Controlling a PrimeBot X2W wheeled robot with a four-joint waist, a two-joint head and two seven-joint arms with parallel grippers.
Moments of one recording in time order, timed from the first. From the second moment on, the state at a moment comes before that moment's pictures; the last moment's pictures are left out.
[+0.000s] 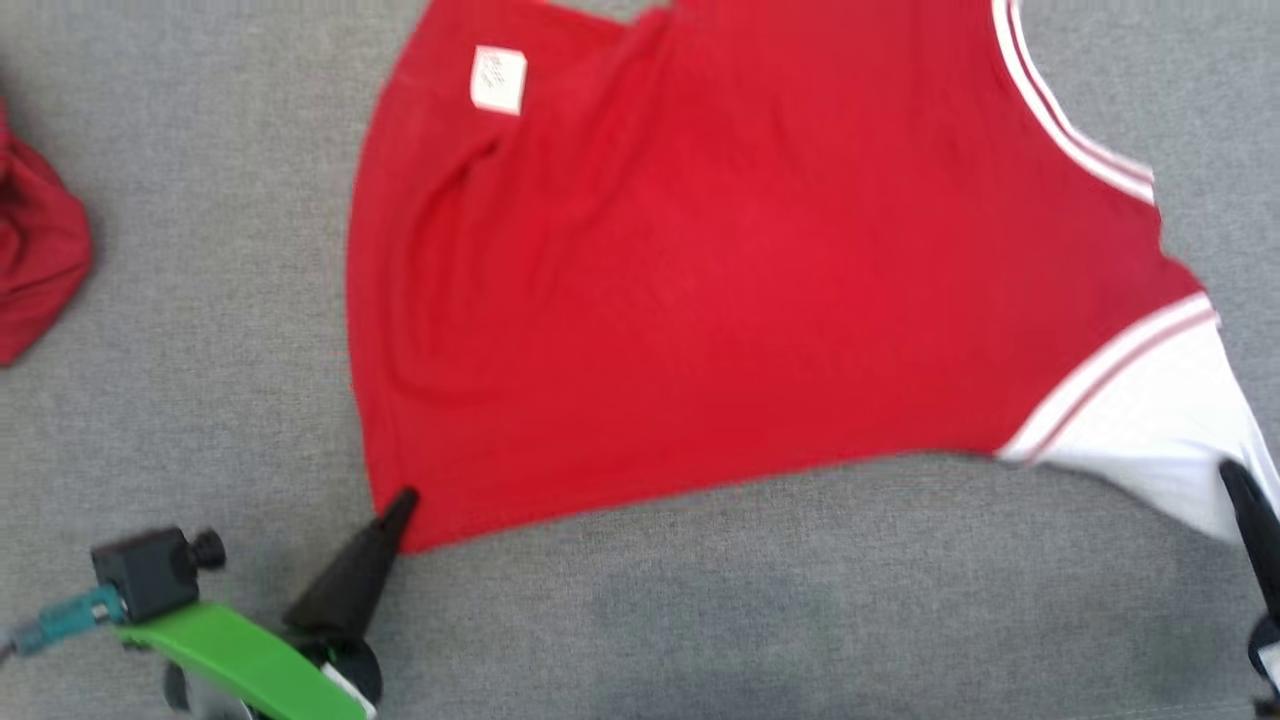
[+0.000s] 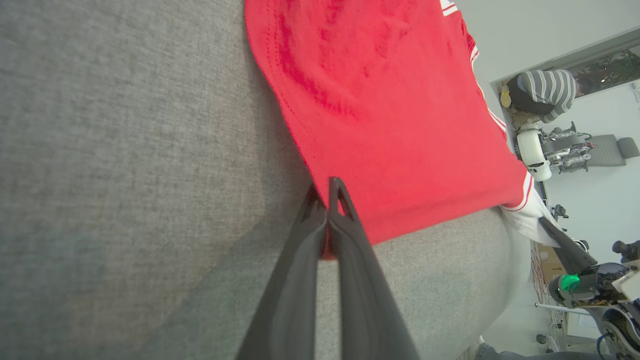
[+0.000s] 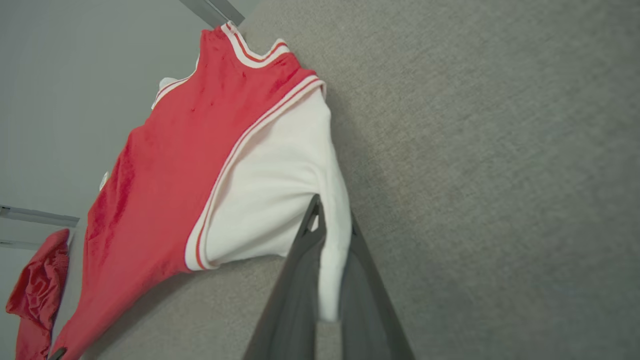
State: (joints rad) left arm -0.24 0.82 -0.84 -0.22 -1.49 0.06 -0.26; right arm 0.21 -0.25 -0.27 -0.26 0.99 0.13 0.22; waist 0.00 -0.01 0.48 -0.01
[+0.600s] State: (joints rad) left arm -0.17 0.86 -0.69 -0.43 -1.55 0.16 -0.12; right arm 0.09 -0.32 -0.23 -0.30 1.07 0.13 0.30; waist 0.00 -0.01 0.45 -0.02
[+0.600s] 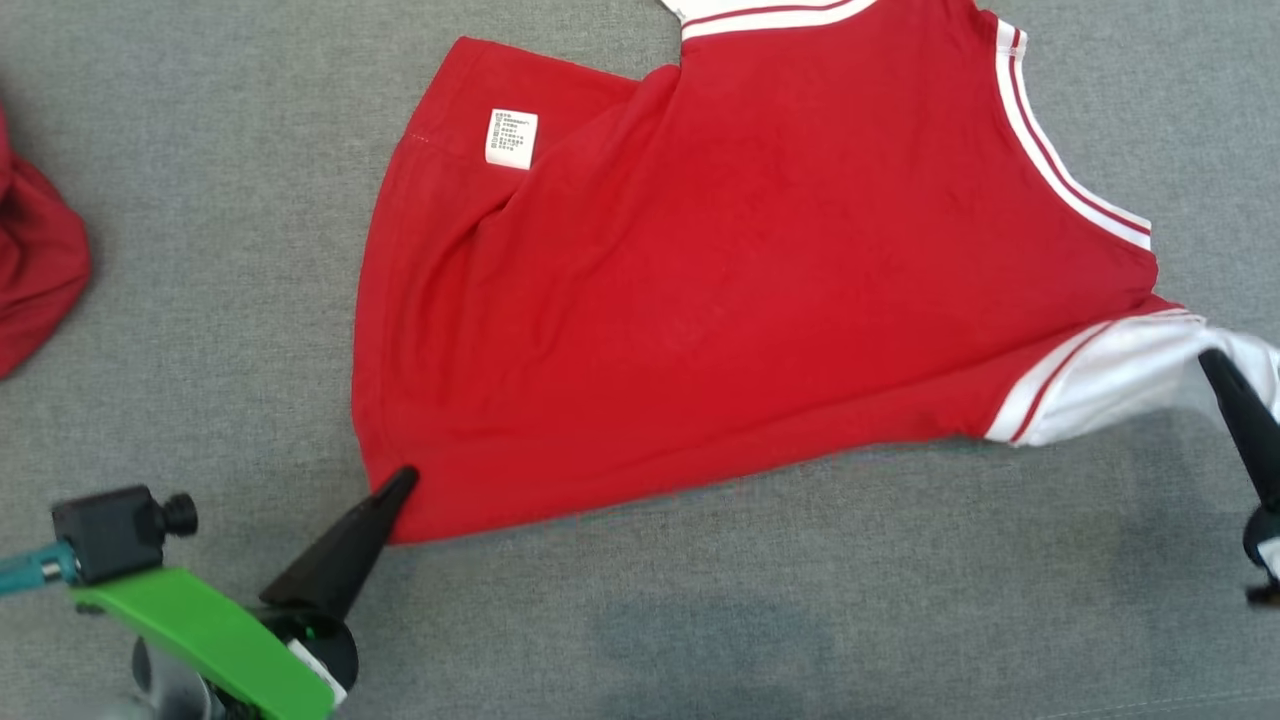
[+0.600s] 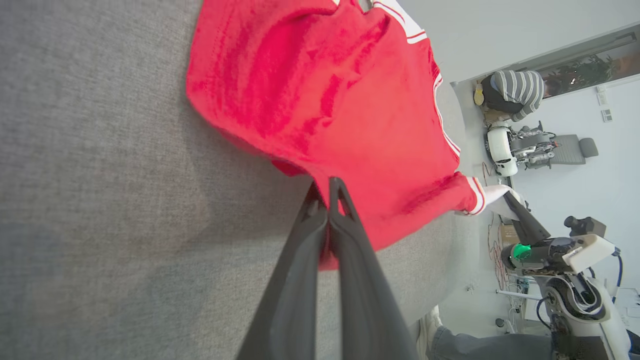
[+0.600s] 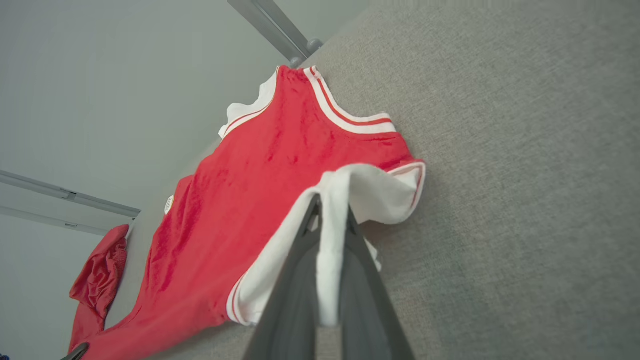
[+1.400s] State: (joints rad) left arm -0.45 0.77 -0.65 -0.26 -1.62 0.28 0.04; right arm -0.32 -0.18 -0.25 -0.10 0.78 0.13 0.38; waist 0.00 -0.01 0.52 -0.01
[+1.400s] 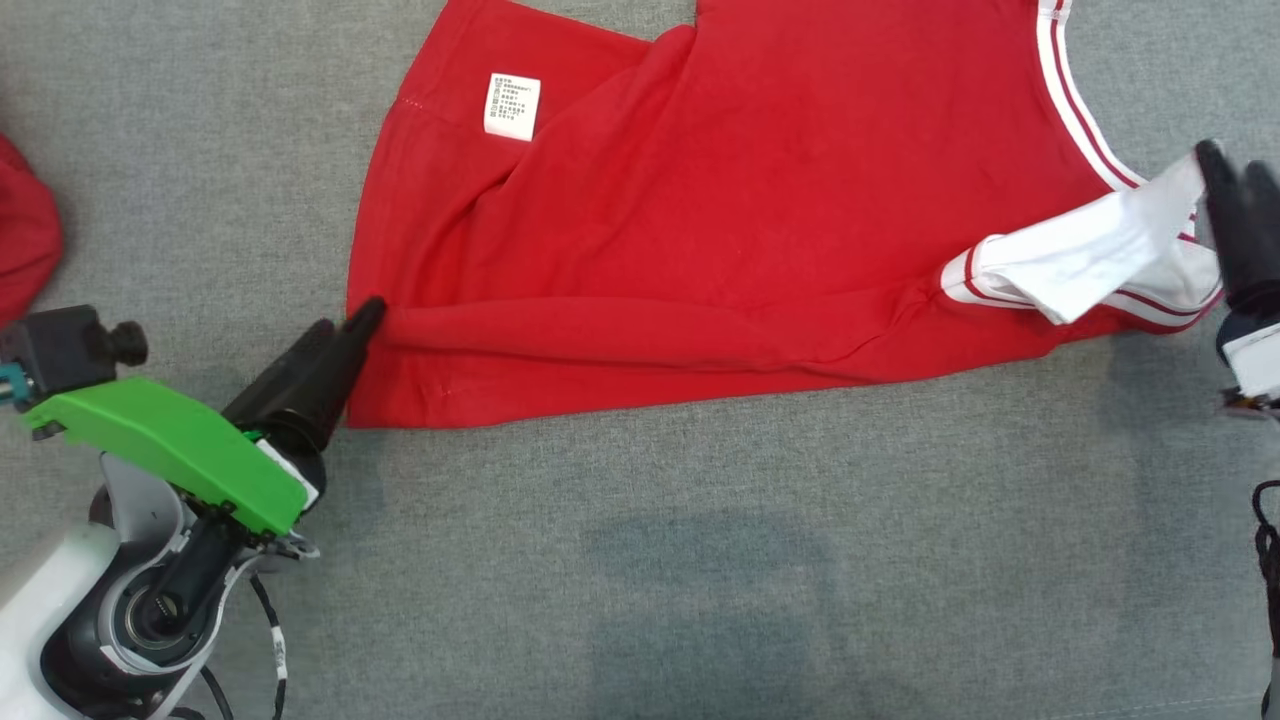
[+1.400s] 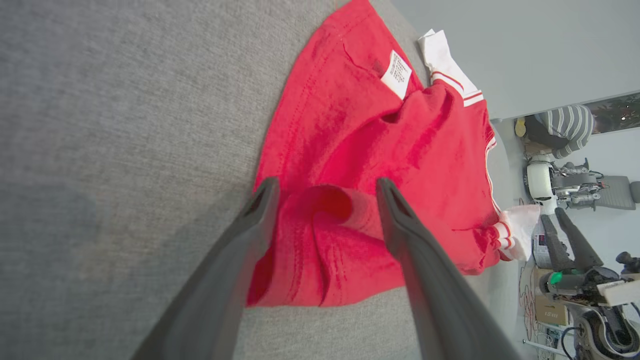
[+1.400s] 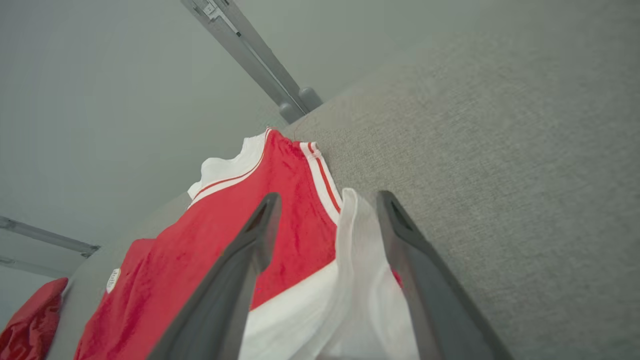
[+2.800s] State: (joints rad) left arm -0.44 0.72 -0.77 -0.08 -1.48 0.19 0.05; right arm -0.32 -0.44 -0.05 0.02 0.50 0.13 0.38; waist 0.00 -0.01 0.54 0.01
